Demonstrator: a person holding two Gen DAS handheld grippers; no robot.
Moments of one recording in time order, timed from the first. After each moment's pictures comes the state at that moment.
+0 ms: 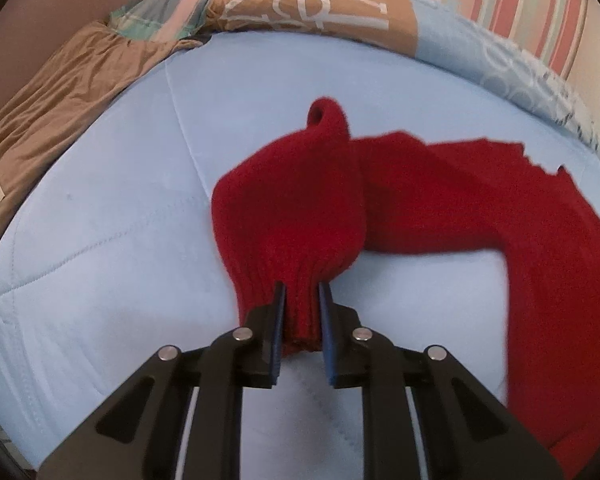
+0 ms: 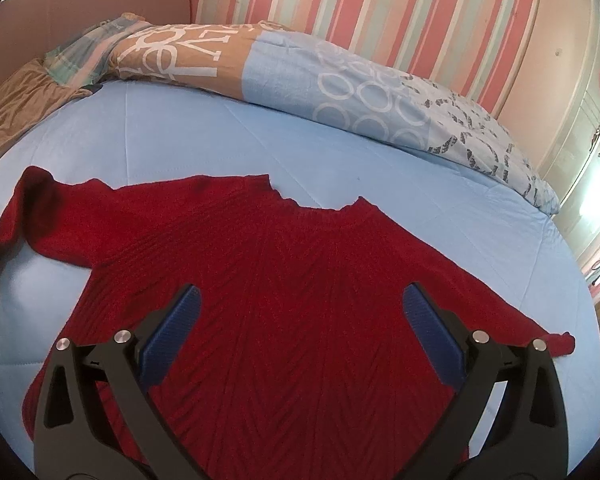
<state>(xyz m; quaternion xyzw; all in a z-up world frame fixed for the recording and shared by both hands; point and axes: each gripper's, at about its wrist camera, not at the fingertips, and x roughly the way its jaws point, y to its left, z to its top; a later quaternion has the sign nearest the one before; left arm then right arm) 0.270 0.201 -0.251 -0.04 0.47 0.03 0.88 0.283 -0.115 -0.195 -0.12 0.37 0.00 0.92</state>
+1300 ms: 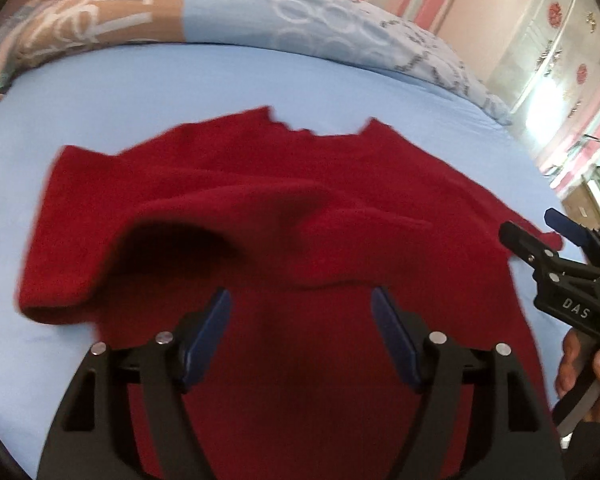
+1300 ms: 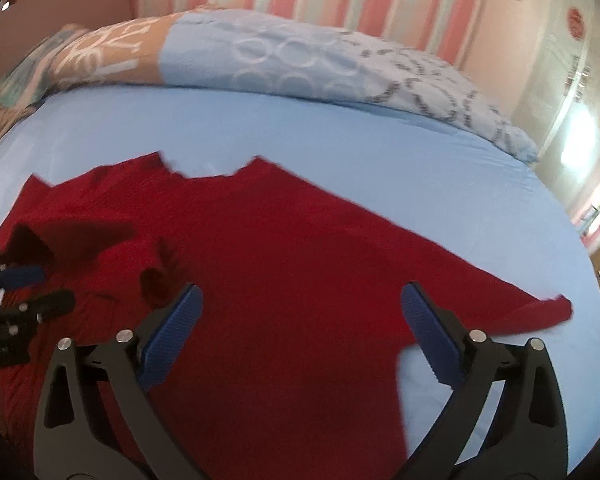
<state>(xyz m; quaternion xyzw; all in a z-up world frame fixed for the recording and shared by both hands) 0.327 -0.038 -0.258 -0.03 0.48 -0.20 0.85 0.307 -0.231 -0.224 -0.07 0.41 -0.05 0.91</state>
